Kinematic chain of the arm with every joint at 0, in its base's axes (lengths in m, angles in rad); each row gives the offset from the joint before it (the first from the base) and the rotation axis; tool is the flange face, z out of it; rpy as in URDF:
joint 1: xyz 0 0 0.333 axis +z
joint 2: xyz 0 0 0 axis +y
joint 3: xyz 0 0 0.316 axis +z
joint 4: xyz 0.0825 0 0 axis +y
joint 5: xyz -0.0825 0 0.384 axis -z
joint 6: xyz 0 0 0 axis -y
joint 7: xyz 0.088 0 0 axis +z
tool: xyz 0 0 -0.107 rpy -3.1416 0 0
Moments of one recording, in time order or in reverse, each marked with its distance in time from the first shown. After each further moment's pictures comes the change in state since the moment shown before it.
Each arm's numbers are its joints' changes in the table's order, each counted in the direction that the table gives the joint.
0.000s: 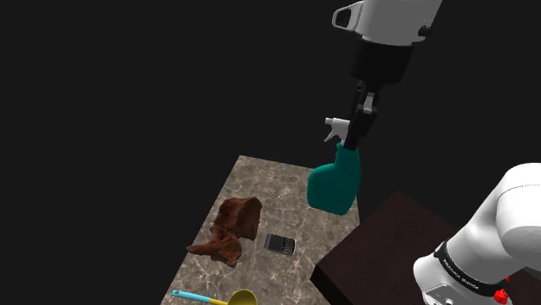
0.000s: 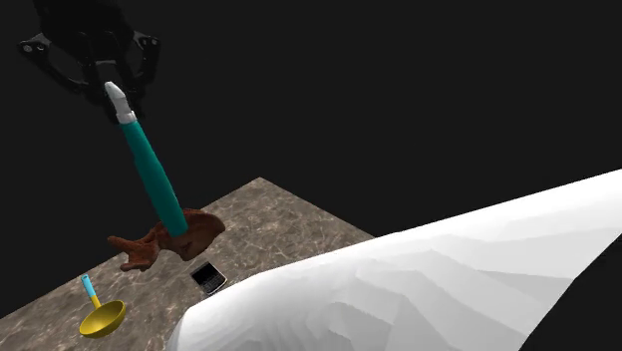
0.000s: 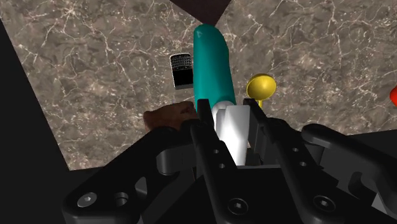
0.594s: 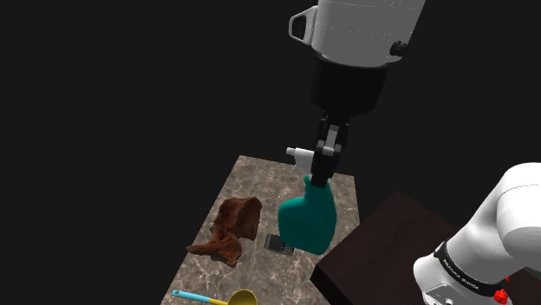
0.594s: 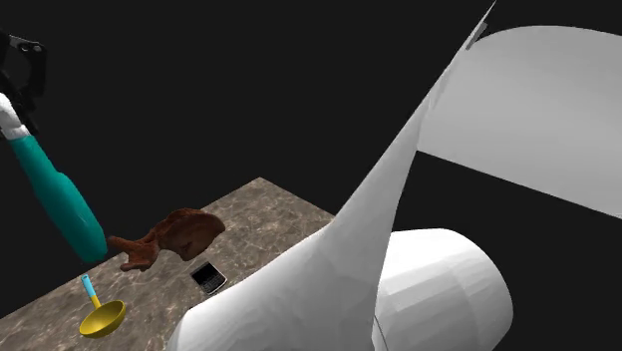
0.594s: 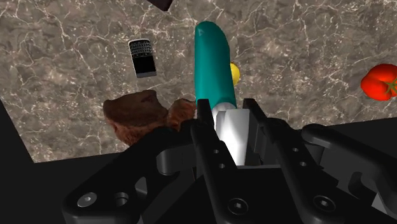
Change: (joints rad) arm 0.015 0.158 0.217 -0.157 -0.044 0.038 -0.234
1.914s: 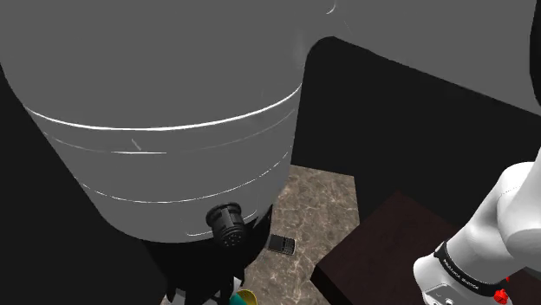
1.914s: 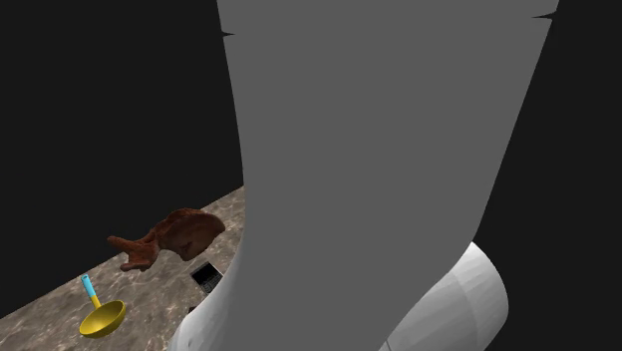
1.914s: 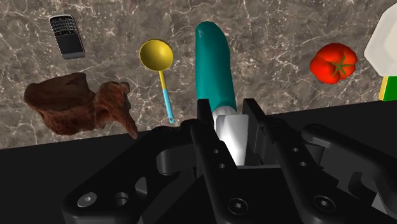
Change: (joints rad) arm 0.041 0.586 0.430 -0.403 0.348 0.068 -0.565
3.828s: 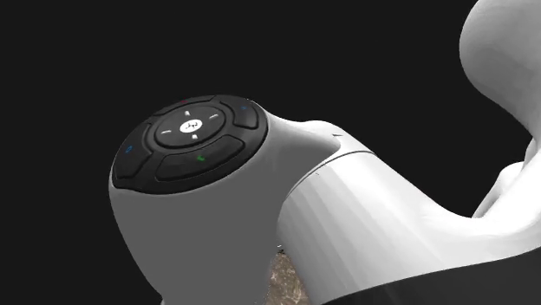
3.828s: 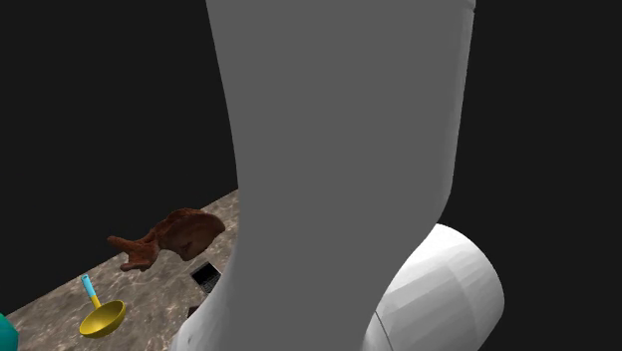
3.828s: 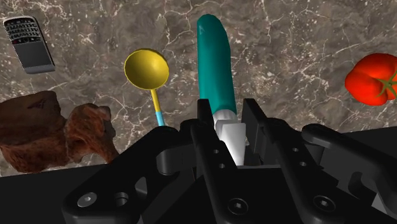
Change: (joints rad) arm 0.038 0.120 -0.036 0.307 0.124 0.368 -0.084
